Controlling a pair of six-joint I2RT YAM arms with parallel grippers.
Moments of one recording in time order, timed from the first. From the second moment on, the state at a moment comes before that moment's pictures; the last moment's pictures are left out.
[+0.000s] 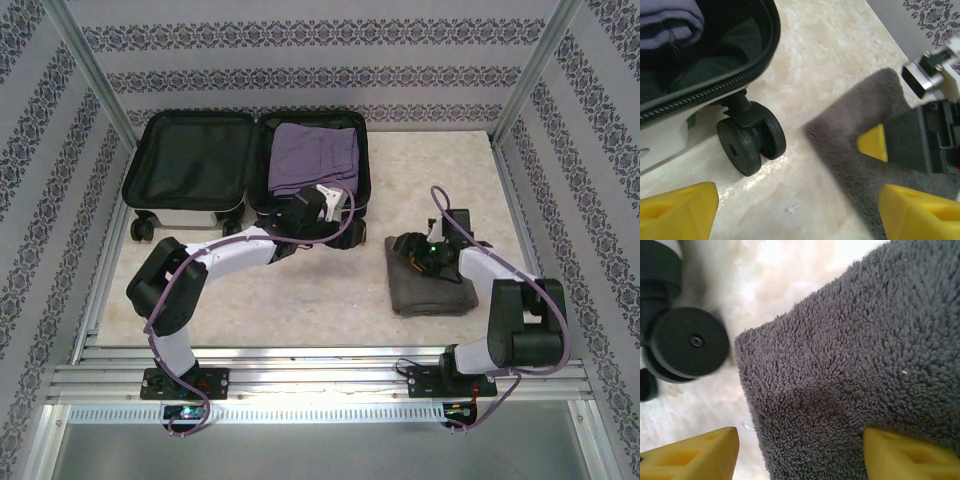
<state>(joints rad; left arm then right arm) -0.70 1.79 1.18 0.02 0.23 -0.43 0.00 1.45 0.67 -0.26 -0.51 0.59</state>
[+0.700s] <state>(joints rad) -0.83 2.01 1.35 -0.04 0.31 -0.49 -0.14 1.38 0.84 -0.50 -0.31 0.40</state>
